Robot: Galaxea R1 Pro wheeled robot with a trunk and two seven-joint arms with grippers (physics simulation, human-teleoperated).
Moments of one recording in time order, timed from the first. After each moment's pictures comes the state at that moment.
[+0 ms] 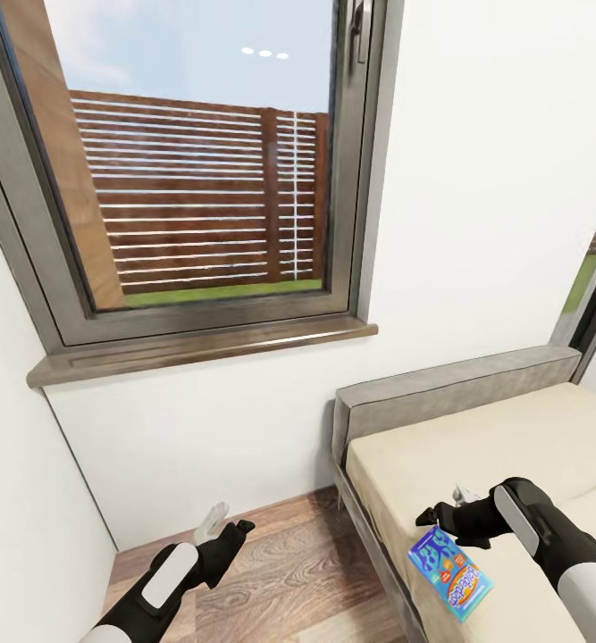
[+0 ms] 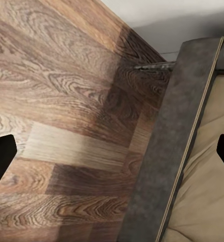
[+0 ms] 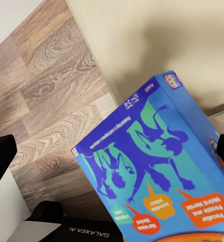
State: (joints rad) left arm -0.48 -0.02 -0.21 -0.59 1.19 0.35 0.19; right arm -0.63 -0.32 0.07 -0.68 -0.45 1.05 0.31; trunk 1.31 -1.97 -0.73
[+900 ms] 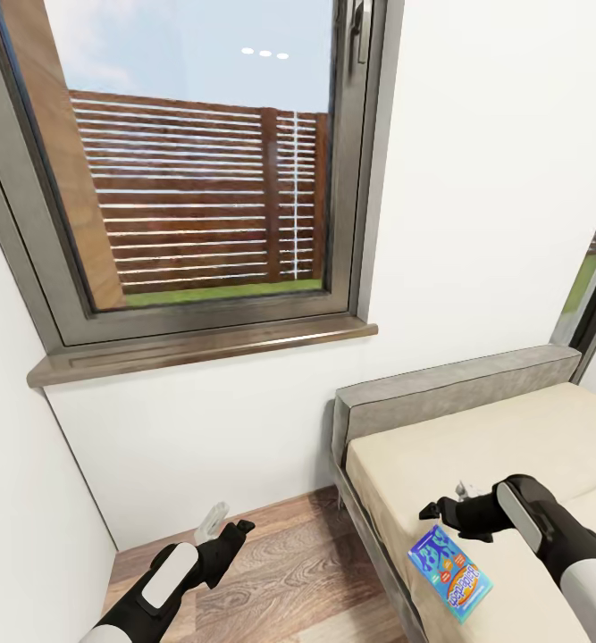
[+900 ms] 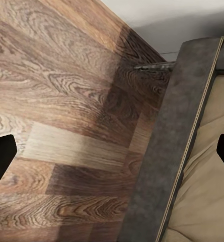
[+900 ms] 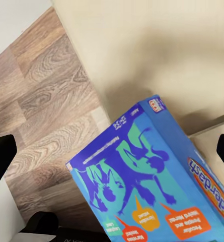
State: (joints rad) left arm -0.48 -0.02 -0.21 -0.59 1.19 0.34 0.19; right arm -0.64 -0.33 0.07 -0.68 -0.44 1.01 0.31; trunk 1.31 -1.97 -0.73
